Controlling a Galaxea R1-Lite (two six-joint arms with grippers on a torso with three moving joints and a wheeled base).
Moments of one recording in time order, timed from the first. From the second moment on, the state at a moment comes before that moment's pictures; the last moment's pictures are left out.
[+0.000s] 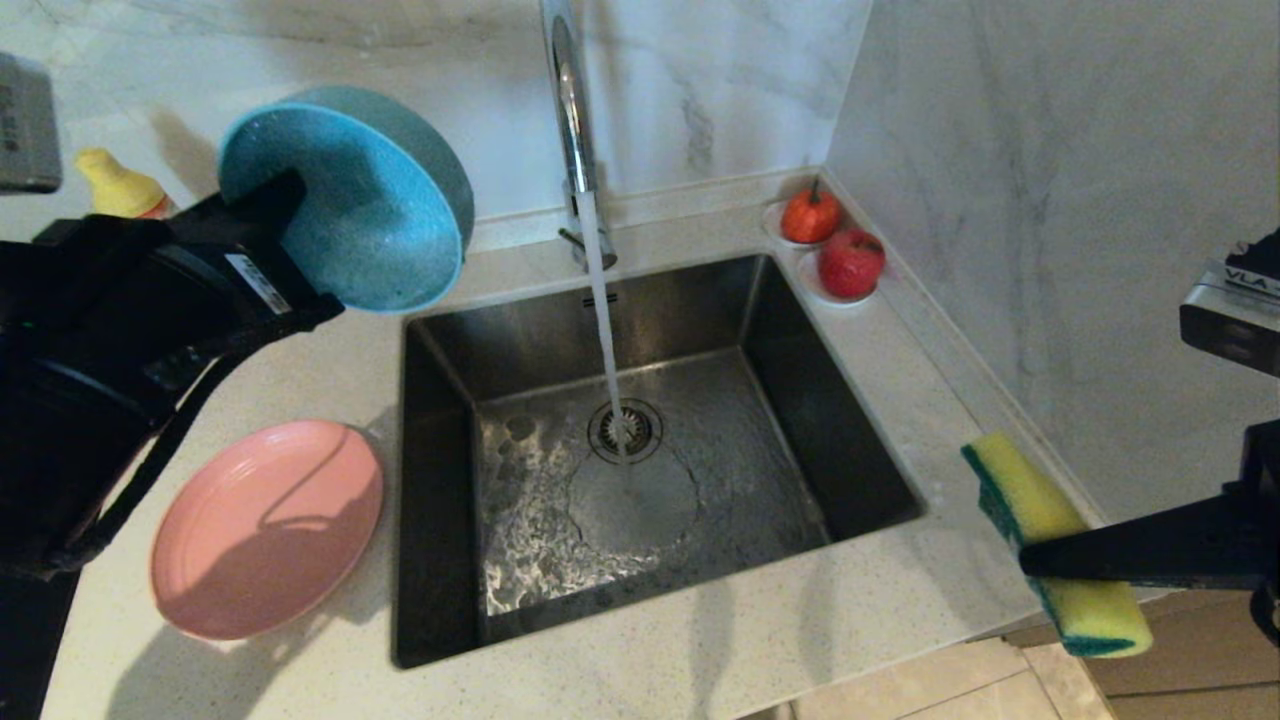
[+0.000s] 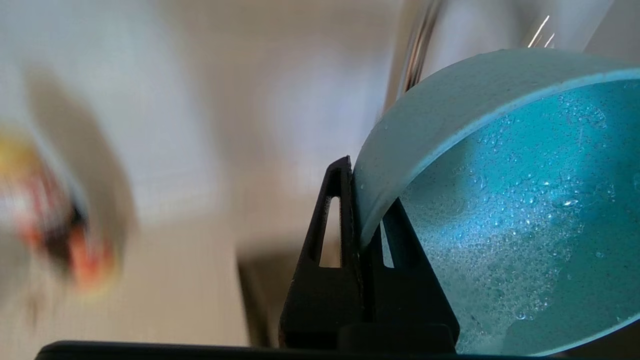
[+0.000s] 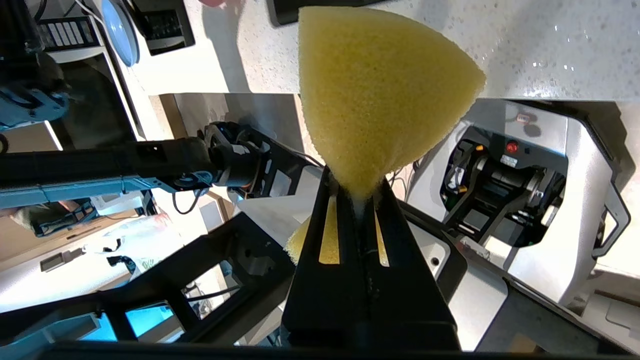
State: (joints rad) left arm -0.45 1.35 -0.66 -1.11 0.32 0.17; right arm 0.58 1.21 -1.25 0.64 0.40 0.62
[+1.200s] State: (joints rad) left arm -0.08 1.32 -1.57 1.18 0.04 -0.23; right arm 0.50 1.22 -1.09 0.56 0.39 0.59
